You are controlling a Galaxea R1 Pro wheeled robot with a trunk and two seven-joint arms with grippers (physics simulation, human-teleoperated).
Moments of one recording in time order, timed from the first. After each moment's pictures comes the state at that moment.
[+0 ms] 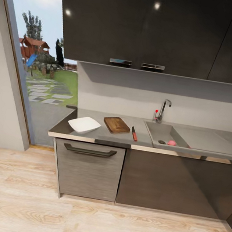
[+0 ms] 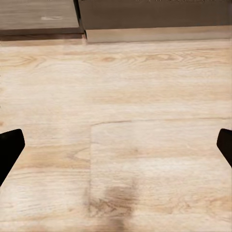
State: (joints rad) left arm 0.00 0.00 0.00 -0.58 0.01 -0.04 0.00; right arm 0.00 0.05 0.00 -0.61 0.00 -0.25 -0.06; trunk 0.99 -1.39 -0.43
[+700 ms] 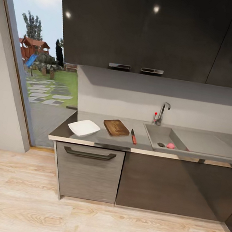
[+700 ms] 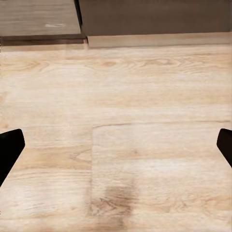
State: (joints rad) left arm 0.00 0.00 0.00 -0.58 0.01 -0.04 0.00; right arm 0.00 0.05 0.00 -0.61 0.00 -0.25 -0.06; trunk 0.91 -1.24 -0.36
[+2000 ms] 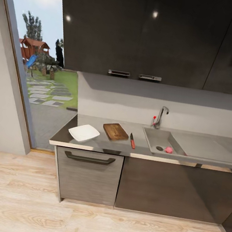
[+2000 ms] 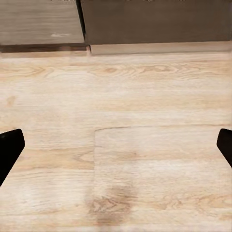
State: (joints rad) left arm 0.00 0.00 0.00 -0.58 0.01 -0.04 0.00; right arm 0.00 0.05 0.01 -0.61 0.00 -0.25 -0.06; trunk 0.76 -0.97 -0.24
